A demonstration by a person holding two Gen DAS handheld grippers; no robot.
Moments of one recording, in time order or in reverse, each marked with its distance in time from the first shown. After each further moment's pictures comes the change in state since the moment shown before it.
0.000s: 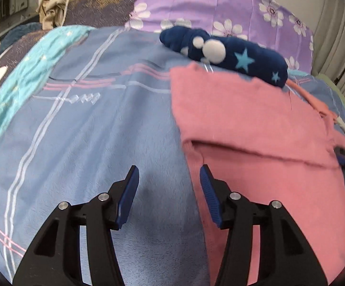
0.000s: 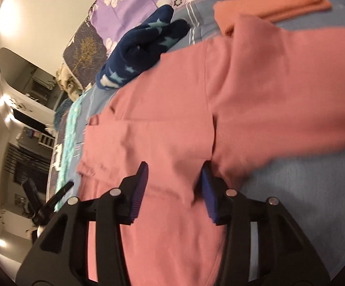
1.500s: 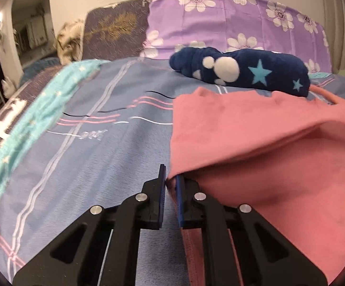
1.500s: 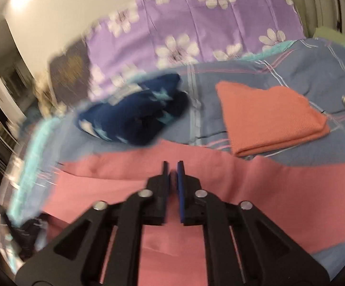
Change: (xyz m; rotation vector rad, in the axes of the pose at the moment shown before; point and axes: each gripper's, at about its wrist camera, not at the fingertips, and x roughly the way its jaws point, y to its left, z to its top) left arm 0.022 -0.041 0.016 0.073 -0.184 0.259; right arm 0.013 0.053 0.084 -0.237 -0.182 -0.397
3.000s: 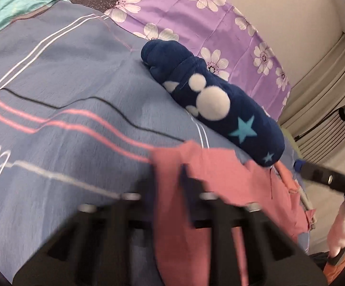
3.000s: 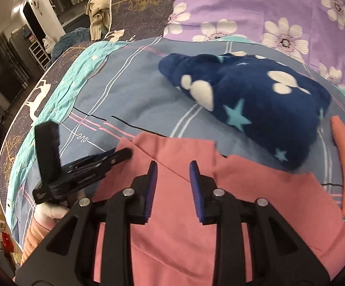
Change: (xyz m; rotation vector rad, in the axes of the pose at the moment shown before) left arm 0.129 0.066 0.068 -0.395 0.144 -0.646; right arm 0.026 0.245 0.018 -0.379 0.200 0.279
